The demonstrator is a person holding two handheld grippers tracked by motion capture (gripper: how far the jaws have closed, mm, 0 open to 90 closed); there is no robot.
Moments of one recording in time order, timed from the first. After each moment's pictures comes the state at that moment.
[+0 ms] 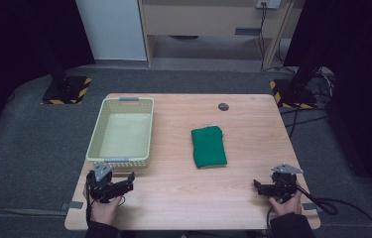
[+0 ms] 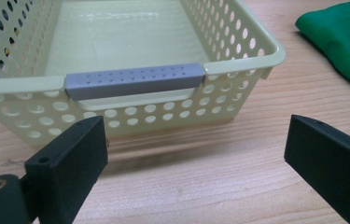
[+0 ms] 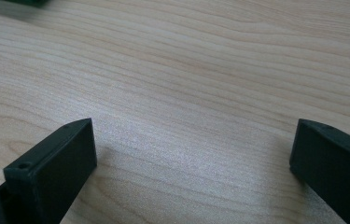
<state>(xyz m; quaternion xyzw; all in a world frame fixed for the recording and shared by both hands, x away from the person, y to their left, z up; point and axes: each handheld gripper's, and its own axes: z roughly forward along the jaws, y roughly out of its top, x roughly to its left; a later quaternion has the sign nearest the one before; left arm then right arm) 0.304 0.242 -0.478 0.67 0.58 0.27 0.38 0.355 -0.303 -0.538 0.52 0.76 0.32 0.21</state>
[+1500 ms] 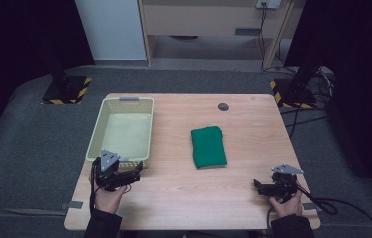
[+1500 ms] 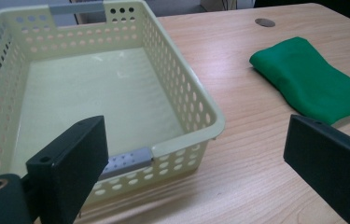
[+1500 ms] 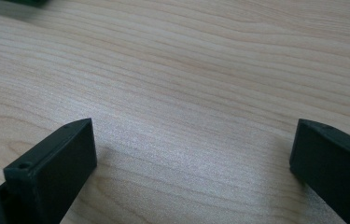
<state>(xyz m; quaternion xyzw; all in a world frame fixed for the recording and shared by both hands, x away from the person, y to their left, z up) 0.323 0.221 -0.439 0.69 0.52 0.27 0.42 0.355 -0.303 -0.538 0.52 0.76 0.32 0.21</state>
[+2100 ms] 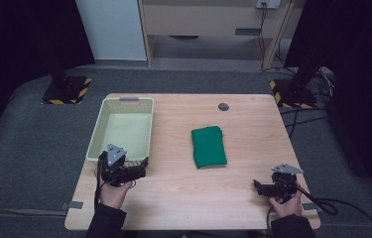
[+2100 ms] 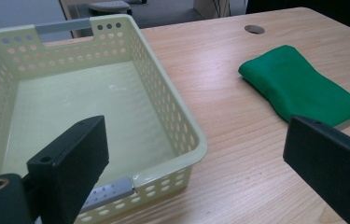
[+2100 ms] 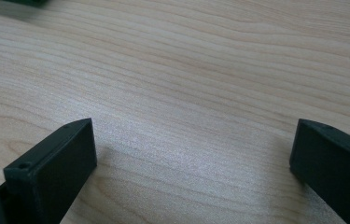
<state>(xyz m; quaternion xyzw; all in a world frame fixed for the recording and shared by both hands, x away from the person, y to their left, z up) 0.333 0.206 -0.428 0.70 0.50 0.28 0.42 0.355 -0.303 -0.538 0.52 0.76 0.32 0.21</state>
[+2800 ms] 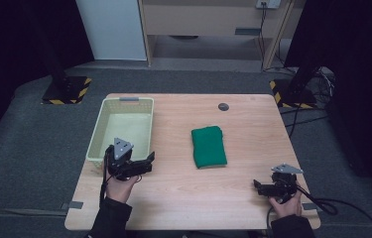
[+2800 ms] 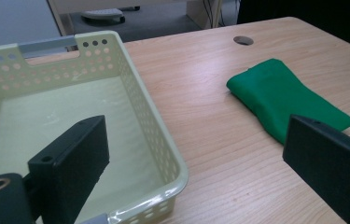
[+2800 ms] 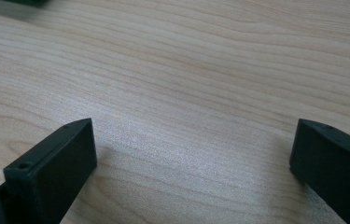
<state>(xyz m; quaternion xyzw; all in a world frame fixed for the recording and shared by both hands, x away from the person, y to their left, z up) 0.345 0.190 -0.417 0.70 0.49 0.28 0.44 0.355 -0.304 -0.538 0.52 0.76 0.32 0.21</state>
